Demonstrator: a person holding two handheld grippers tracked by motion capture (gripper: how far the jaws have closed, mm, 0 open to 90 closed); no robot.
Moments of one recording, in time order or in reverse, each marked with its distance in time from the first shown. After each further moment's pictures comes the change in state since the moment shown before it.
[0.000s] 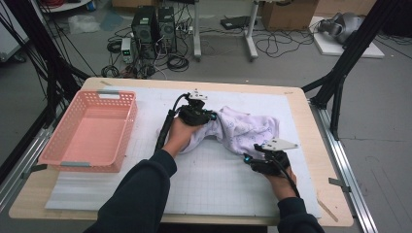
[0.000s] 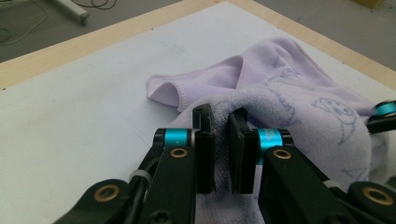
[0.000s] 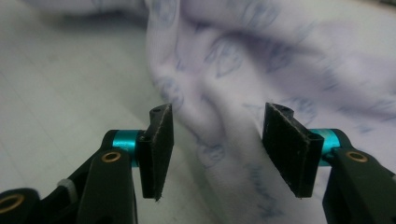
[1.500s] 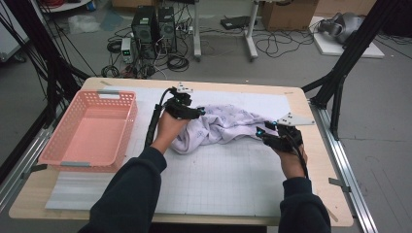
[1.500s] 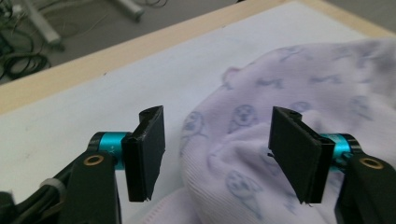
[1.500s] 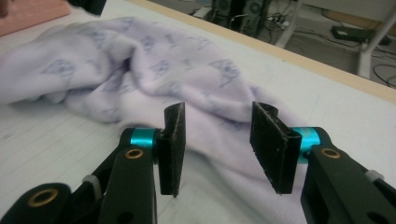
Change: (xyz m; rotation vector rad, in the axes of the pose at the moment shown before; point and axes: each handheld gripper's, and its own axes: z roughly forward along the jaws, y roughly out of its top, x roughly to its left) left arm 0.035 -0.006 -0.027 -0.026 0.167 -0.007; right arm -0.042 0.050 -0.031 -0.119 -0.099 0.036
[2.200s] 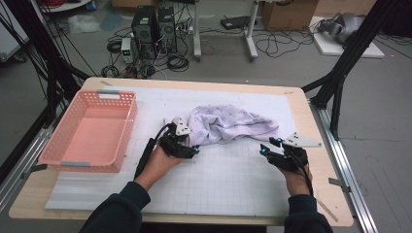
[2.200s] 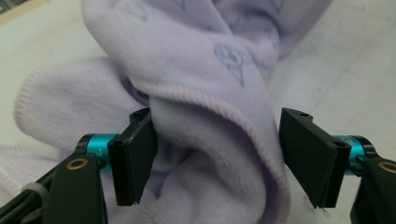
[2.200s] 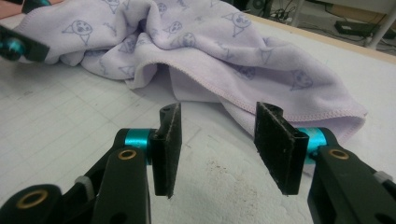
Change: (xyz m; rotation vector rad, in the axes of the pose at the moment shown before) left arm -0.050 -0.087 -0.023 0.166 0.025 0.193; right arm 0.008 -0.046 -0.019 -0.010 0.005 0.023
